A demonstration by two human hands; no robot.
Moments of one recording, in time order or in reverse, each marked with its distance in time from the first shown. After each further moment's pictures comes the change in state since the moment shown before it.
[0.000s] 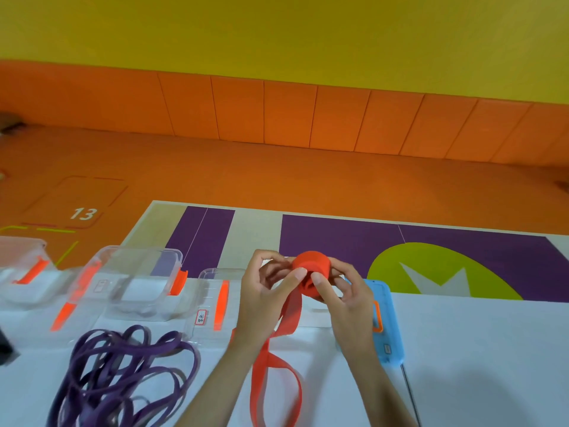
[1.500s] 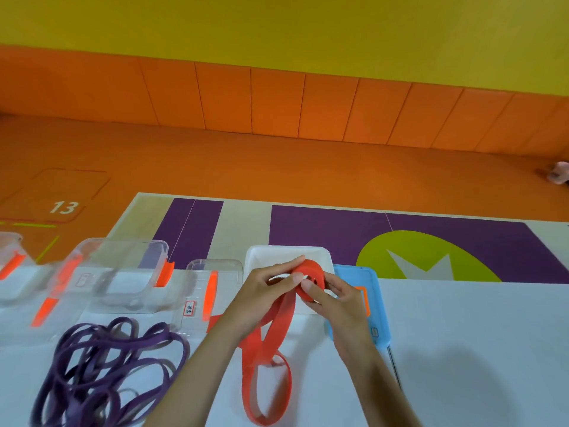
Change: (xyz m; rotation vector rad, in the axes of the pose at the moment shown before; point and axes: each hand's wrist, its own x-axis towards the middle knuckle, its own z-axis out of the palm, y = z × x) left_hand 0.003 -0.022 -0.006 0.007 -0.422 -0.383; right_hand -0.011 0.019 -0.019 0.179 -0.066 0.419
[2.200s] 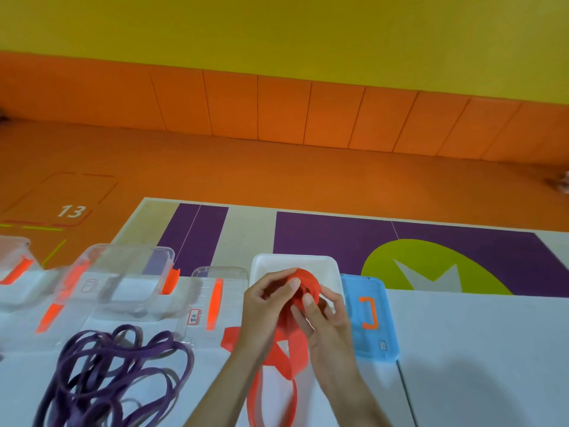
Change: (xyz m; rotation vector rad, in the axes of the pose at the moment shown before) left_hand 0.002 -0.024 0.011 -0.275 0.356 0.186; right_hand -0.014 0.025 0.035 0.476 0.006 0.064
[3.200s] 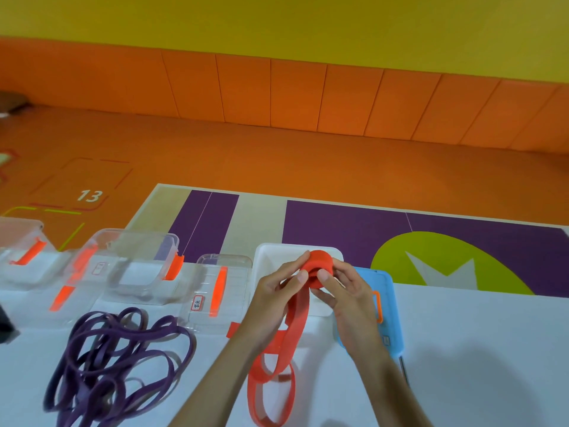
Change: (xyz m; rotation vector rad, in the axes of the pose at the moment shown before) left_hand 0.006 -0.004 0.013 0.135 -0.231 -0.076; right_hand 0.042 -0.044 -0.026 -0.307 -0.141 -0.095
